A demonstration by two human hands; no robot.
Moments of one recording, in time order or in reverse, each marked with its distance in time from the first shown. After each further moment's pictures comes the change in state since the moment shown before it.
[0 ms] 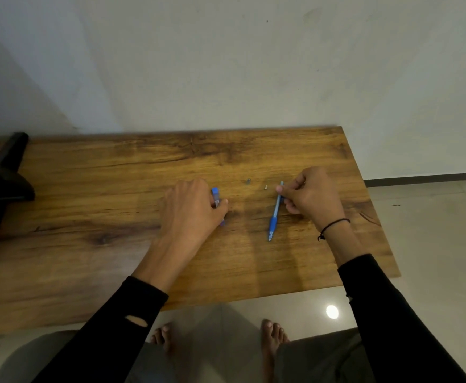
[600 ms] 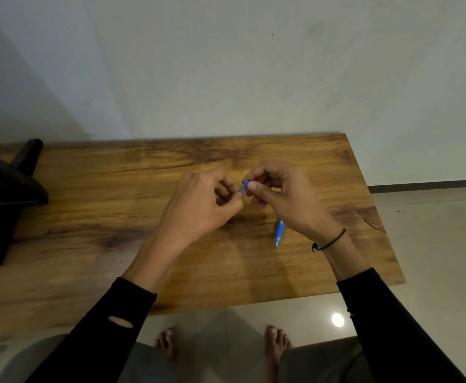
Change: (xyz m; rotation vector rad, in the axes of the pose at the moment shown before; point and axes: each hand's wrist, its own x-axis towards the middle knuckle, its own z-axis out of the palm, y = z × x) left_hand 0.004 -0.008 -0.024 -0.537 0.014 0.315; right_hand -0.044 -0.045 0.013 0.081 -0.288 -0.587
